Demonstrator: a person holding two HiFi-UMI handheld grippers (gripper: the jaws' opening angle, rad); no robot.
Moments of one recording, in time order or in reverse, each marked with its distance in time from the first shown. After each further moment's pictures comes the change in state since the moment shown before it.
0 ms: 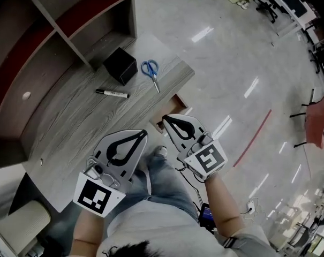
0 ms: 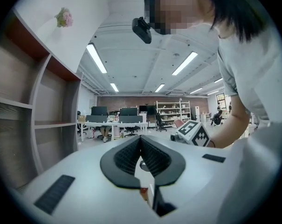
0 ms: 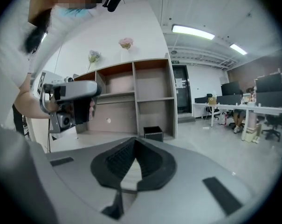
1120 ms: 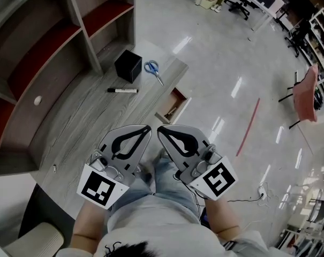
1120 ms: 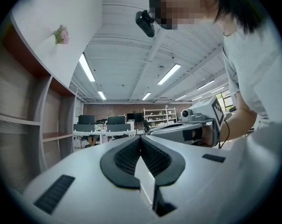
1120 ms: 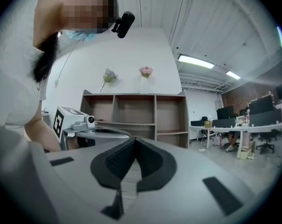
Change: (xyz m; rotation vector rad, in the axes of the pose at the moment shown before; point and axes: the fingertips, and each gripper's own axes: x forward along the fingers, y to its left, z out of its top) left arm -0.114 -0.021 0.025 0.076 -0.094 -0.172; right arm -0.038 0.173 0.119 -0.076 -0.236 -0.107
